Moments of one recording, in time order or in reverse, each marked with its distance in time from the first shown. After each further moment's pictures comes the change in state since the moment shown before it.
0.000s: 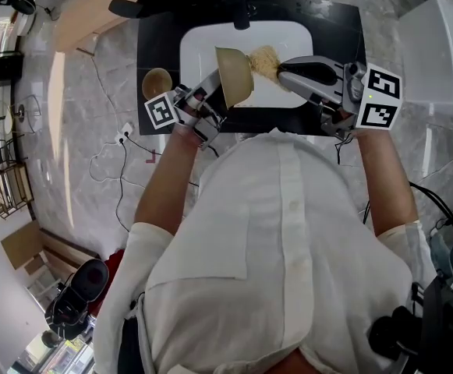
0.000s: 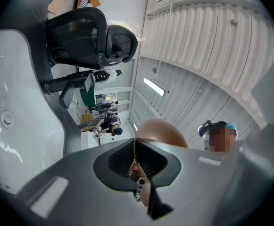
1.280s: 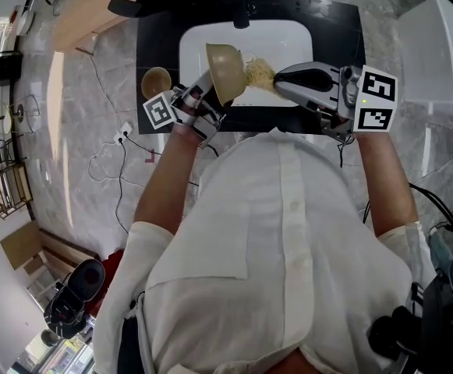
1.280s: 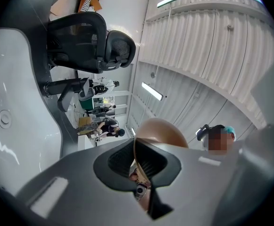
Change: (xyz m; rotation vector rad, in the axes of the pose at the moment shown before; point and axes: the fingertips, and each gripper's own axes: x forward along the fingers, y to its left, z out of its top) left arm 0.002 -0.006 0.007 -0.003 -0.060 -0.037; right arm 0.000 0.010 -0.018 -0.009 0.092 0.020
